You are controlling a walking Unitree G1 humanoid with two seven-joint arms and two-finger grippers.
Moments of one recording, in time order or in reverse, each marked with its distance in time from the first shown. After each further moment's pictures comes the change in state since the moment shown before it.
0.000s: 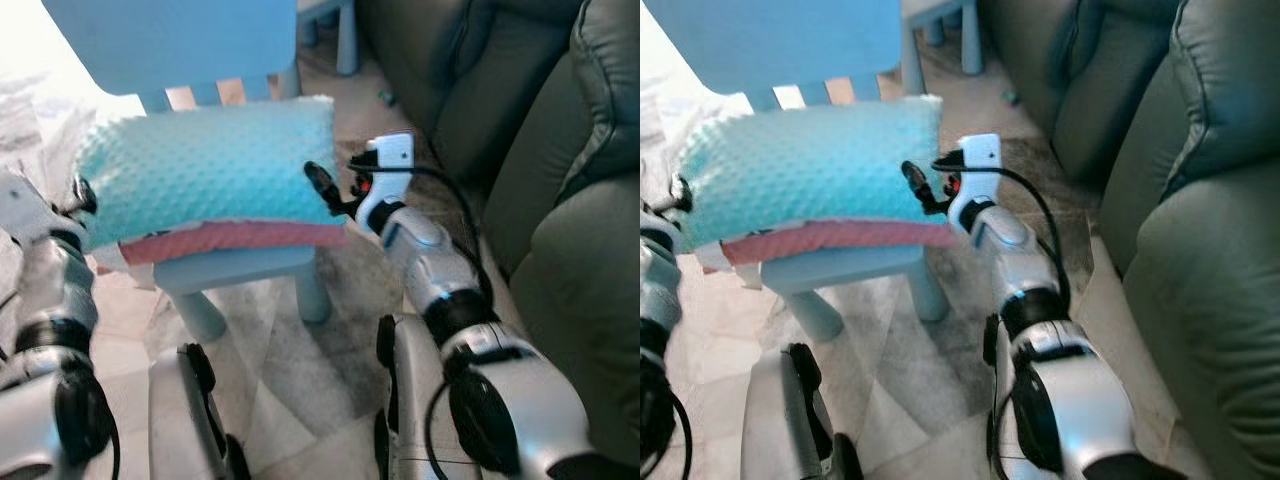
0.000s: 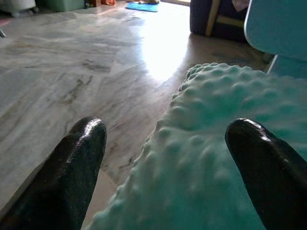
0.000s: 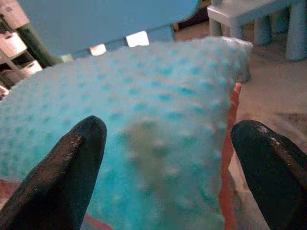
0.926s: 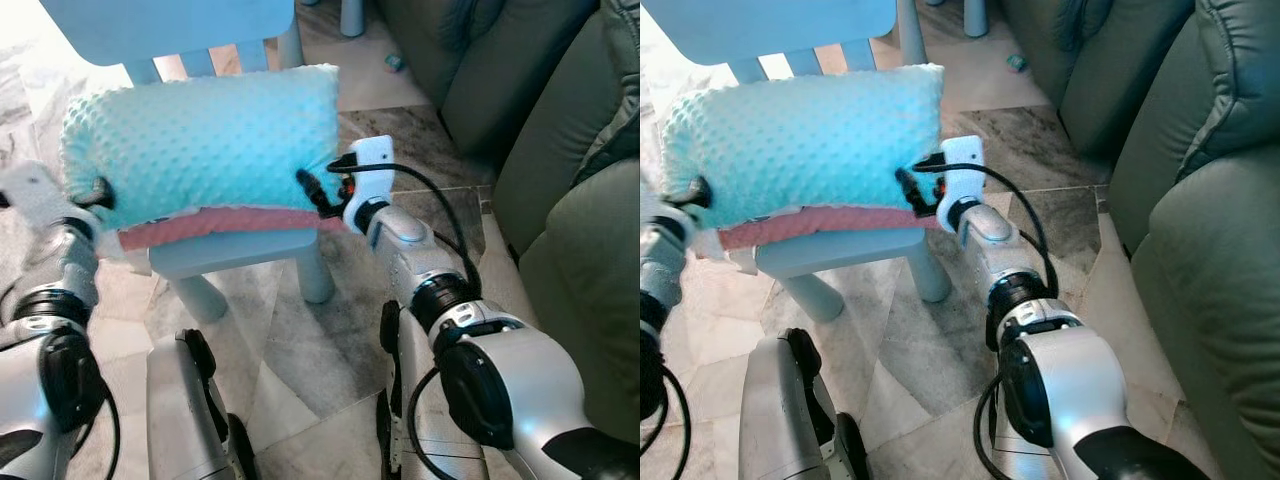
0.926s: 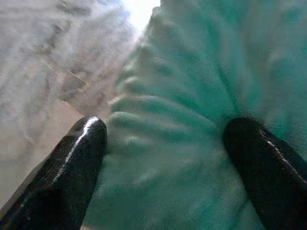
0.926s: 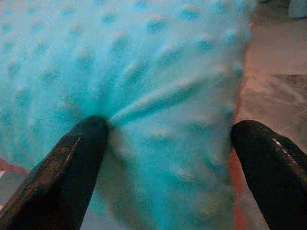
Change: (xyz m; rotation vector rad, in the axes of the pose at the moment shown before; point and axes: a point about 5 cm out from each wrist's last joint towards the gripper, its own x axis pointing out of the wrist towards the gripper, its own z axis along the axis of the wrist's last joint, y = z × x) left arm 0.005 -0.022 -0.011 0.017 0.183 -0.092; right arm 0.011 0.014 -0.011 -0.069 0.094 -0.020
